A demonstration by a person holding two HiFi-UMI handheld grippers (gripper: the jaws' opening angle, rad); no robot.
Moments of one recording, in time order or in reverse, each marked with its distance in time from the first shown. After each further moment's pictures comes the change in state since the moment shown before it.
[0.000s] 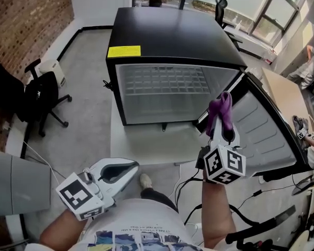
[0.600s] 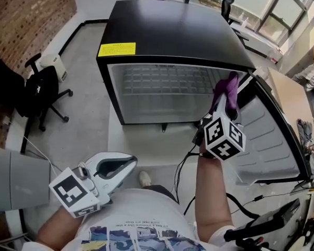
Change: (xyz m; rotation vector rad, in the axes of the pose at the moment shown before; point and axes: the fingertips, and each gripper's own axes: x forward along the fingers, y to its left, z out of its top) left arm 0.018 0.023 0.015 0.010 0.006 0.021; right arm 0.085 -0.022 0.006 0.094 -0.031 -0.150
